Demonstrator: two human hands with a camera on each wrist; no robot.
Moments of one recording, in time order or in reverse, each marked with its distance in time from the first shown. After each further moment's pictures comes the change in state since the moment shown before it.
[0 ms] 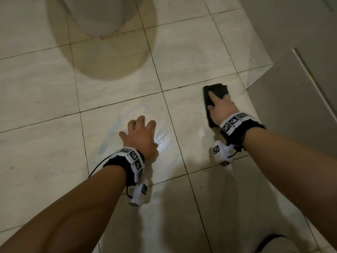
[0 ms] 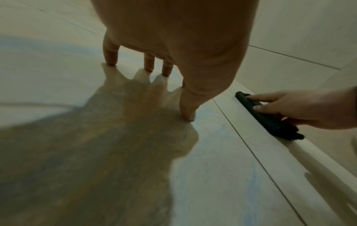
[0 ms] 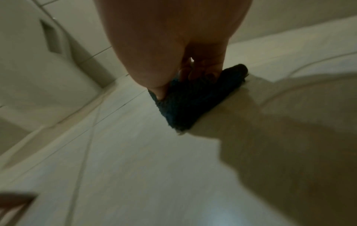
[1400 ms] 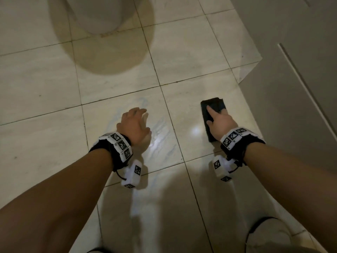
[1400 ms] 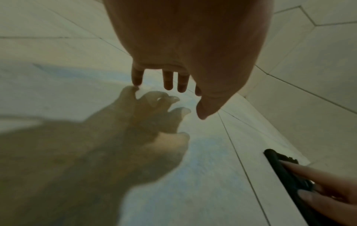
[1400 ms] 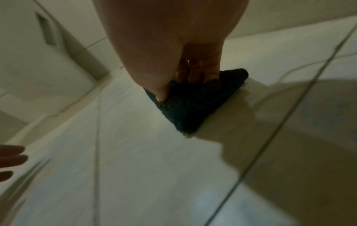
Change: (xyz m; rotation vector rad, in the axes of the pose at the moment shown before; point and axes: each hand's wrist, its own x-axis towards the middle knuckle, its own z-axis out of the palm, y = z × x) left_hand -0.003 -0.029 -0.012 -0.259 0.020 0.016; right_hand -0.070 0.023 0.030 -0.051 -0.038 -0.047
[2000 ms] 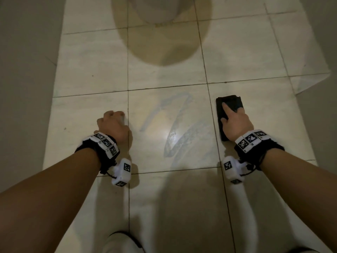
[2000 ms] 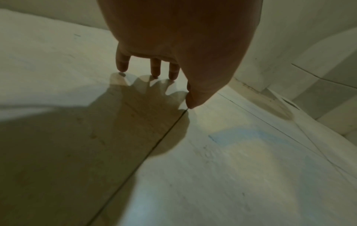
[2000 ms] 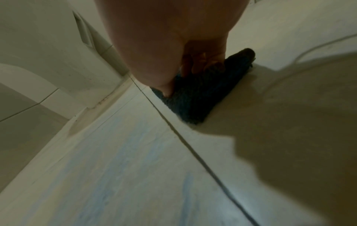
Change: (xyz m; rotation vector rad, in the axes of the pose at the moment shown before) left_hand -0.049 -0.151 -0.034 -0.087 0.160 -0.534; right_hand 0.014 -0.093 0.023 0.050 0.044 -0.125
